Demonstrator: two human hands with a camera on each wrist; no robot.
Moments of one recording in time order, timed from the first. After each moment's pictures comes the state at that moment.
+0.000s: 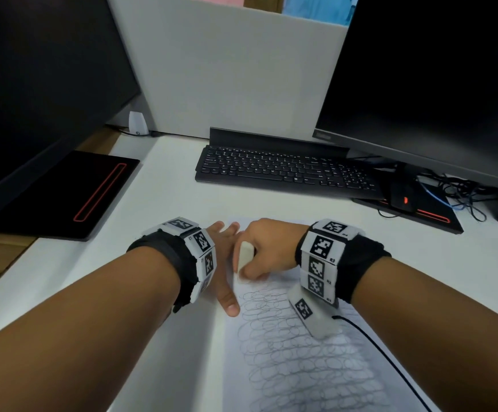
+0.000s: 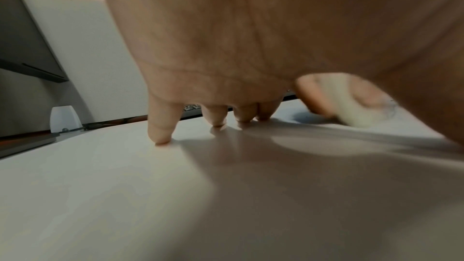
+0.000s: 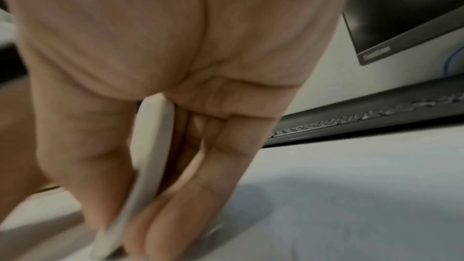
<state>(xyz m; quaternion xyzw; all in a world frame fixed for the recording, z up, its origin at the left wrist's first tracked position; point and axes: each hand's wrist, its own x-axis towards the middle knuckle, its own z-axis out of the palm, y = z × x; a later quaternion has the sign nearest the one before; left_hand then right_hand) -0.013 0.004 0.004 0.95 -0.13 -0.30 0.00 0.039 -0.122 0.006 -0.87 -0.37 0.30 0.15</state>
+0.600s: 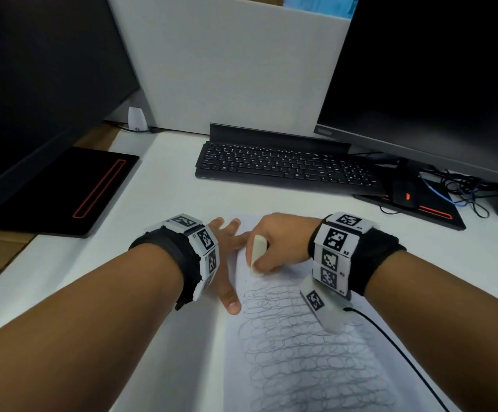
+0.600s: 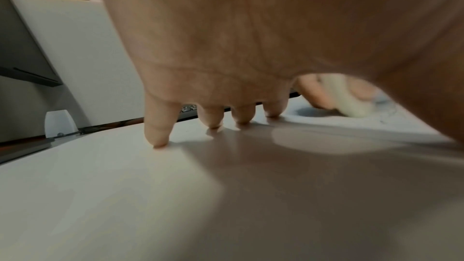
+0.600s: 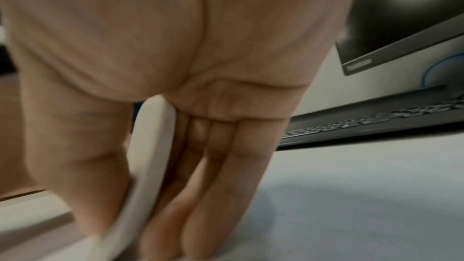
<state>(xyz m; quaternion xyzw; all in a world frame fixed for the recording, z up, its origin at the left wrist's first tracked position) -0.009 0.006 -0.001 0.95 -0.08 -0.31 -0.04 0.048 -0.134 0.008 -0.88 -0.36 0.29 0.11</state>
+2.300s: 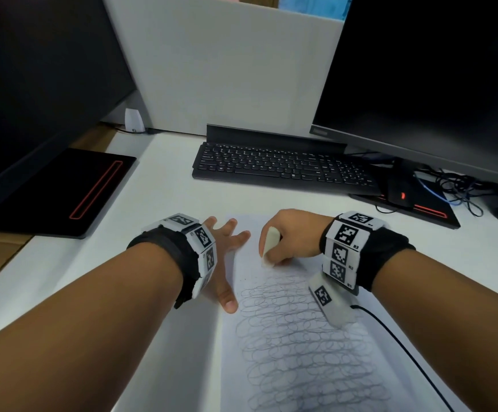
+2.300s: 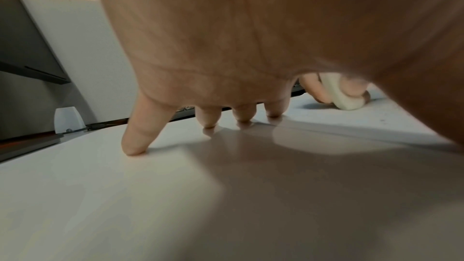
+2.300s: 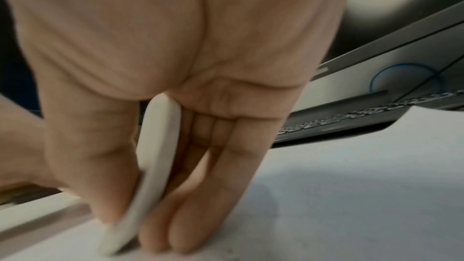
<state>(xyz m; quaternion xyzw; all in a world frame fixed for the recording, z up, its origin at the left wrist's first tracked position) -0.009 0.010 -0.007 0.95 -0.06 -0.31 -0.03 0.061 -0.157 0.004 -0.89 -0.31 0.29 0.17</state>
